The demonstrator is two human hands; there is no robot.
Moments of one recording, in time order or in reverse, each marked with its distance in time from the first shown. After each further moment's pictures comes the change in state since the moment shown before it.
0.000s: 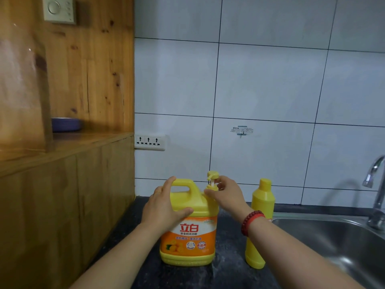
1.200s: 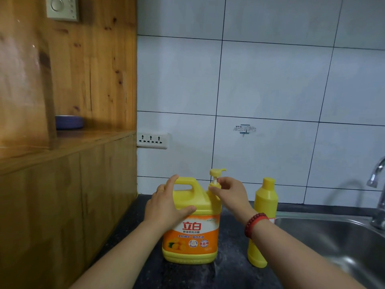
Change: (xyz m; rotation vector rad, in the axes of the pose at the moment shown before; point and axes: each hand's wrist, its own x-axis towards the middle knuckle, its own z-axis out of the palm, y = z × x) left_hand -0.002 0.001 -0.003 0.023 -0.008 0.013; right_hand -0.002 0.005 0.002 0.161 0.063 0.028
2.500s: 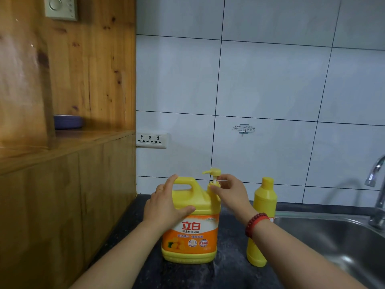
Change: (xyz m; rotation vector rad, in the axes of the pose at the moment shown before) left_hand -0.001 -0.001 0.001 0.009 0.013 0.003; right_hand 0.001 0.001 -0.002 -0.016 0.010 -0.033
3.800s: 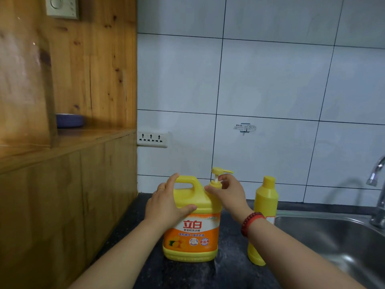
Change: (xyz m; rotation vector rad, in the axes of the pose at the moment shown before) left_hand 0.001 -0.001 0.001 -0.004 0.003 -0.008; right_hand -0.003 -0.001 0.008 -0.064 0.022 0.043
